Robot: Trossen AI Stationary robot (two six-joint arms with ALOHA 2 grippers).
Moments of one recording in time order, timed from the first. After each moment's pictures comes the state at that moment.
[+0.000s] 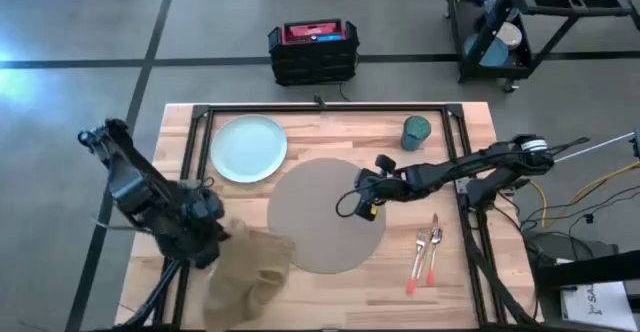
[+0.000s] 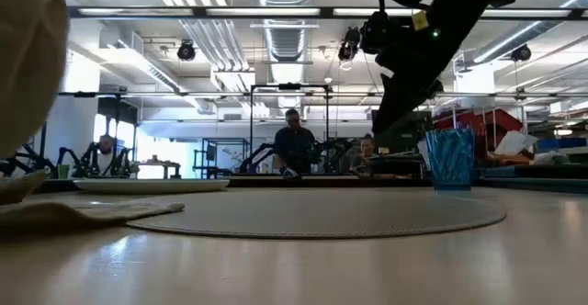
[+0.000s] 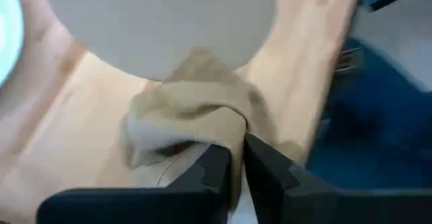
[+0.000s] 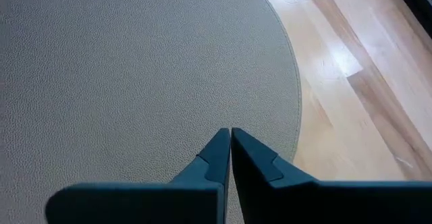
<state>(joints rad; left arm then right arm) -0.82 1.11 1.16 -1.18 -0.37 -1.24 0.10 1.51 0.92 -0.42 0.39 0.37</state>
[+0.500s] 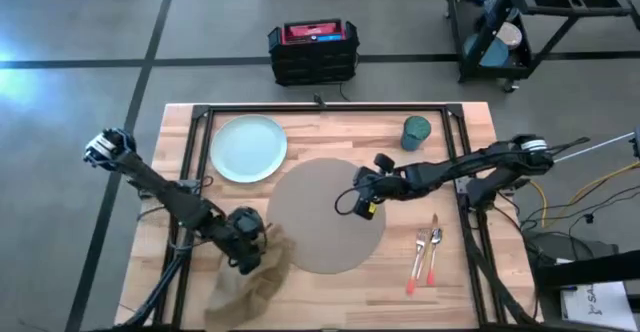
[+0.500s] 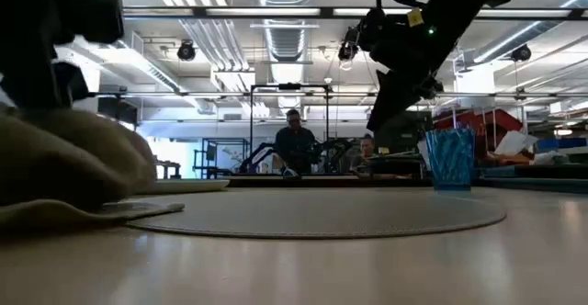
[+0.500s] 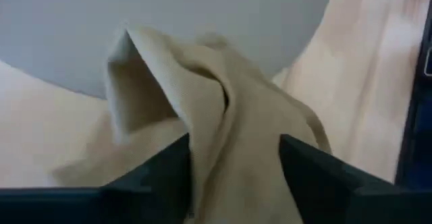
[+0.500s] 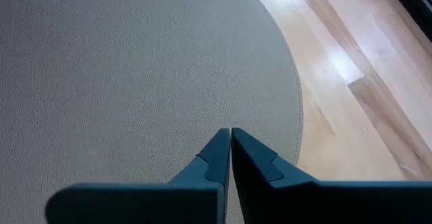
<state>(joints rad) -0.60 1.27 0.67 -0.39 -0.18 -1.05 0.09 1.51 0.93 -0.41 0.38 0.37</state>
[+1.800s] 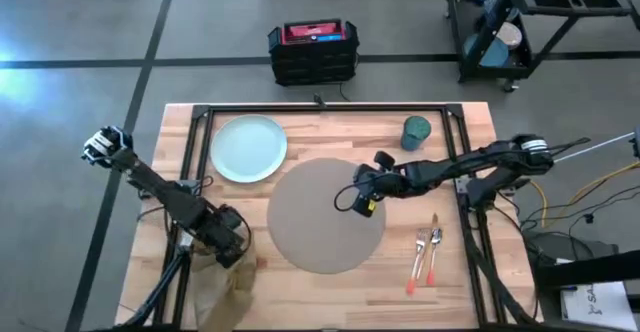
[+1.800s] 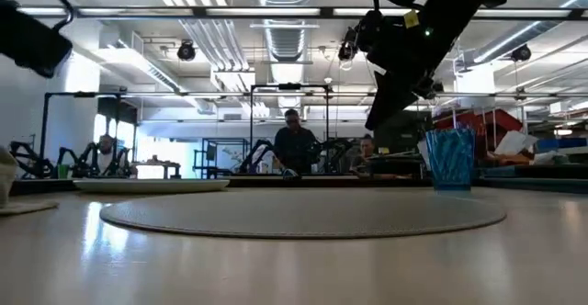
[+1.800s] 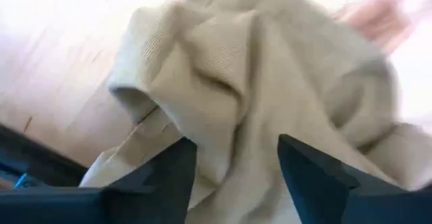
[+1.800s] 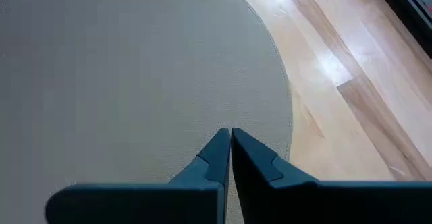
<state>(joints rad) -0.63 1.18 0.75 -0.94 0.07 -1.40 0.06 1.51 0.93 -0.41 0.39 0.36</state>
